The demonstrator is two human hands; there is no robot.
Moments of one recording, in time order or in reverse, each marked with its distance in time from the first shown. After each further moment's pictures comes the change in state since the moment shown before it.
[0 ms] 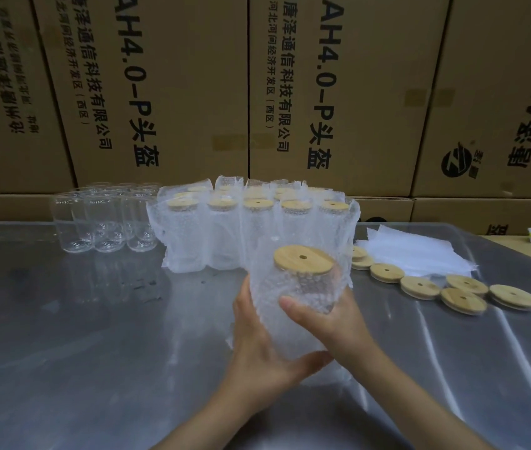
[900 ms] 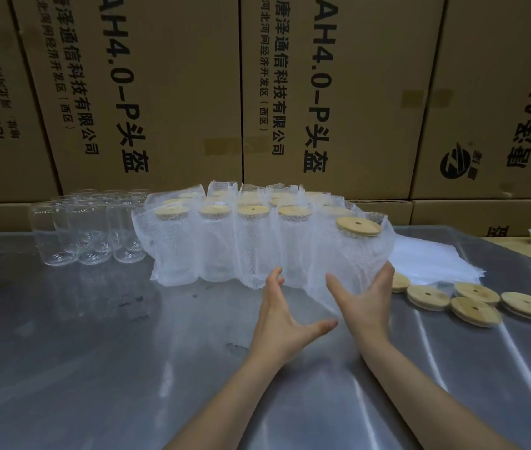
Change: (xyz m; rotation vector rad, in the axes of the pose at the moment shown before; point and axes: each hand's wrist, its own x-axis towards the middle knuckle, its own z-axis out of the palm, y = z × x) left_hand 0.085 -0.056 0.048 0.042 -0.080 -0.144; right_hand 0.057 0.083 -0.044 -0.359 0.619 0.170
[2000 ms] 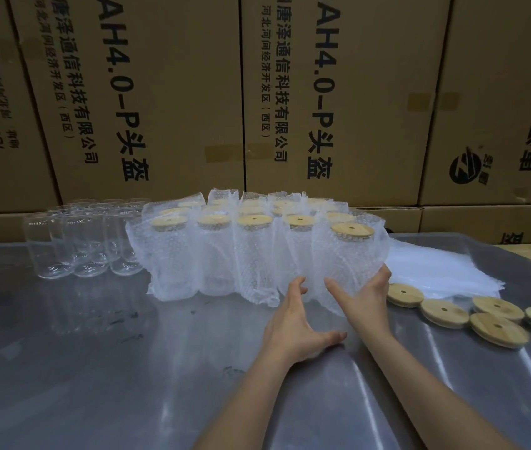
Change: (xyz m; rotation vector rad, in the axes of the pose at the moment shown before) left_hand 0.039 -0.006 0.010 0.257 -0.165 -0.023; right_hand 0.048 0.037 0.028 -0.088 -0.074 0.023
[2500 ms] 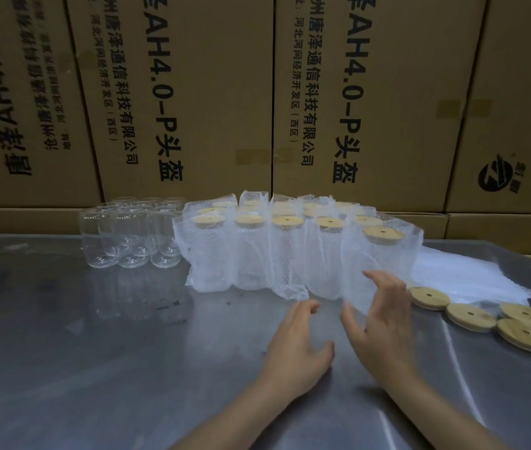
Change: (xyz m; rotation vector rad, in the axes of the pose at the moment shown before) left_hand -0.070 -0.012 -0.033 0.046 0.193 0.191; right_hand -0.084 -0.056 -0.018 -0.330 0.094 -0.667
